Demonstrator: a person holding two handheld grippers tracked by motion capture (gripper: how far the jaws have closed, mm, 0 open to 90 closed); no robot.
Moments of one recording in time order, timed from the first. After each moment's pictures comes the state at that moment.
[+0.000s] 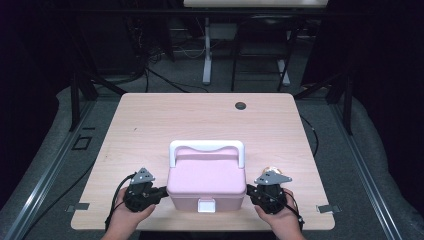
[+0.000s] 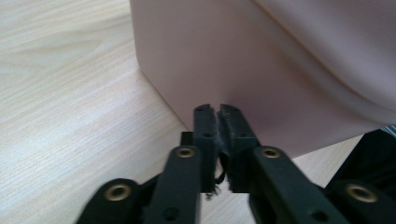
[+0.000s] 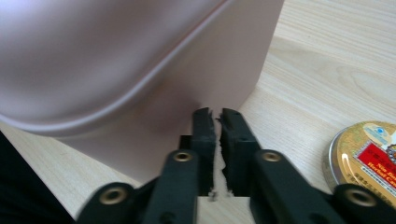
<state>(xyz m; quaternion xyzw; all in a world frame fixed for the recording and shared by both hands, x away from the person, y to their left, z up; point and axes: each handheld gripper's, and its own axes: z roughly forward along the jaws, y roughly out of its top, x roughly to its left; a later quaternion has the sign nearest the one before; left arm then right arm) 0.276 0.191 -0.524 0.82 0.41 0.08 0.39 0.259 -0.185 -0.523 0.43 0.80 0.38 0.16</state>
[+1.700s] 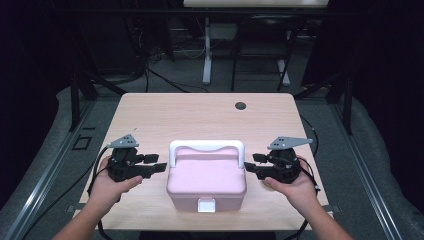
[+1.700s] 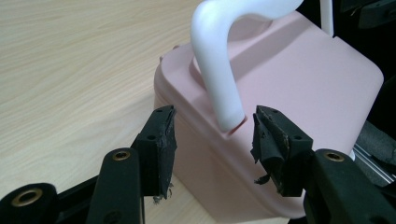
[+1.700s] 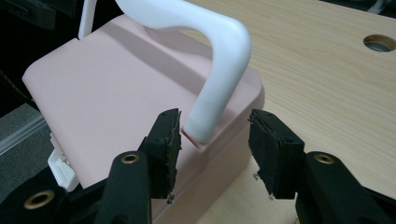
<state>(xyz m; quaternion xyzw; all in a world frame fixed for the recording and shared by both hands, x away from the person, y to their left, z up) 0.318 0.210 -0.434 0.81 0.37 0.05 0.45 0.298 -0.204 -0.427 0.38 0.80 0.44 0.12</state>
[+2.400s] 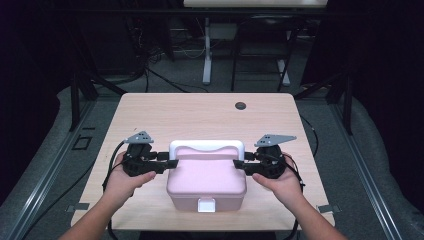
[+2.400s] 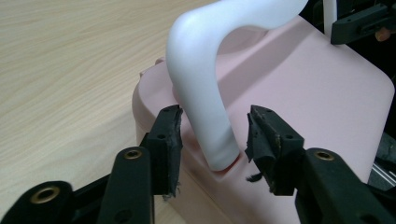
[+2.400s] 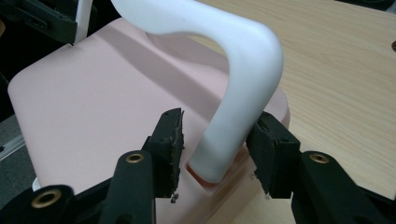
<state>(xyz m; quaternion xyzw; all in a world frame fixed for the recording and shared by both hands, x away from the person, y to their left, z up) 0.332 0.183 -0.441 0.82 0.36 0.05 0.45 0.318 -0.181 -0.444 0.37 0.80 0.45 0.11</state>
